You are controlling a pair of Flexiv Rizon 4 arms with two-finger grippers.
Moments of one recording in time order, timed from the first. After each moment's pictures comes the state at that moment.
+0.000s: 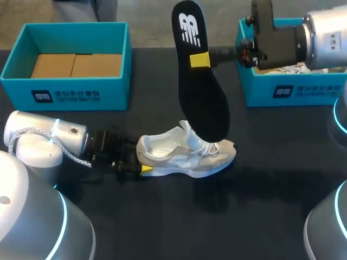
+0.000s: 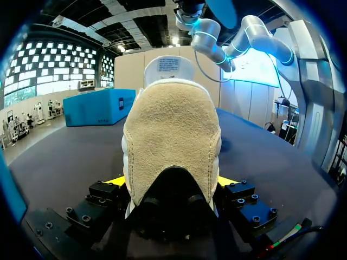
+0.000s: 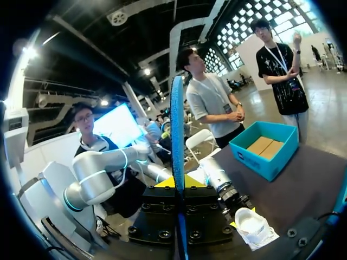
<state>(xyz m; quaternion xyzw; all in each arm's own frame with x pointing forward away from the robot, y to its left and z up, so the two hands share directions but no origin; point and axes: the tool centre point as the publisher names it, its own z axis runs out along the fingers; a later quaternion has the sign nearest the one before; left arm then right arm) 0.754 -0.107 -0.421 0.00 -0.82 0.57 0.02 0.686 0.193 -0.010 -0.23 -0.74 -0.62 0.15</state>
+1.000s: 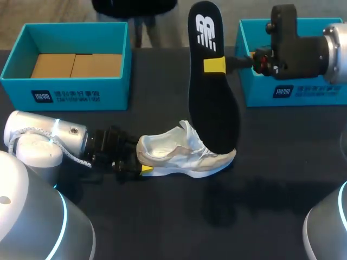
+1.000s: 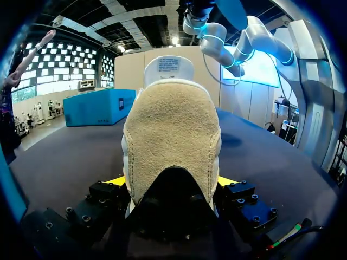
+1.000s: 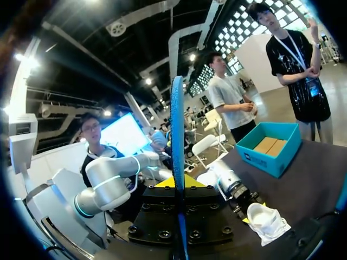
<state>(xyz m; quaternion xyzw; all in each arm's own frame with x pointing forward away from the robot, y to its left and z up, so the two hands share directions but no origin) 0.754 -0.107 -0.421 0.00 -0.82 0.57 0.02 0.650 0.172 0.009 -0.24 -0.71 -0.64 0.17</state>
